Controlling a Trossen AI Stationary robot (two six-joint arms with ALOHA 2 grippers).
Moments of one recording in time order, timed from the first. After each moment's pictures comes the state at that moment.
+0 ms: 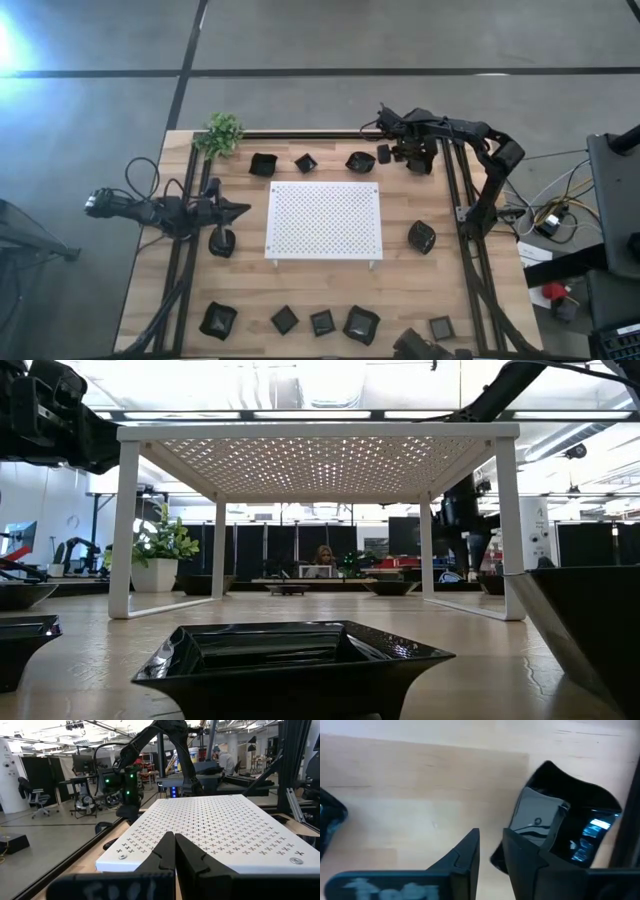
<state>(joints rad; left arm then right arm) -0.24 0.02 0.01 0.07 -0.42 0.13 -0.79 1.81 1.22 -0.97 0.19 0.74</state>
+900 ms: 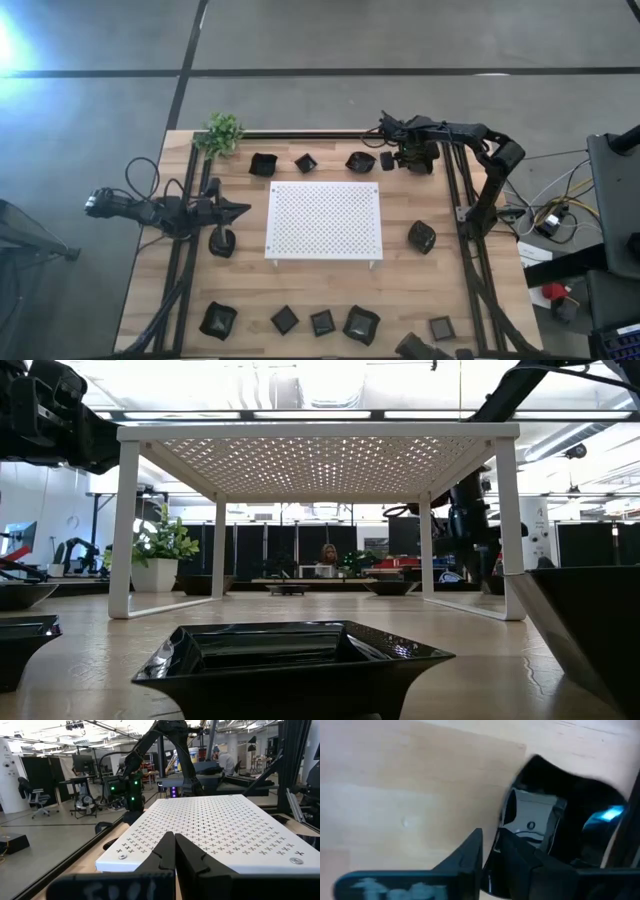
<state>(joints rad) -0.24 0.02 0.01 0.07 -0.42 0.13 -0.79 1.81 1.11 -0.89 0.24 0.63</state>
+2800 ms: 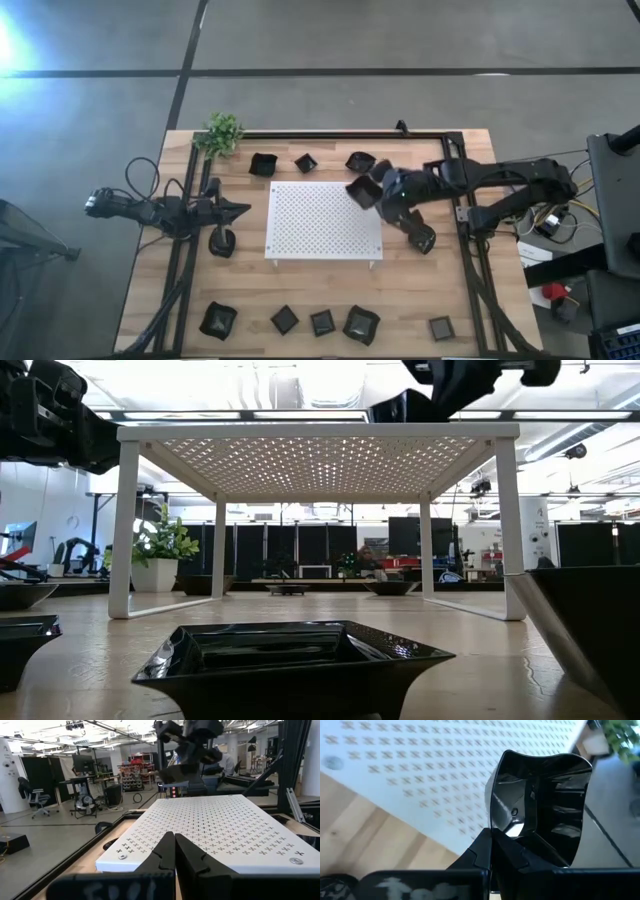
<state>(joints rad) -0.24 0.02 0.01 0.07 -0.42 0.13 0.06 1.34 1.31 -0.97 0.18 -0.68</state>
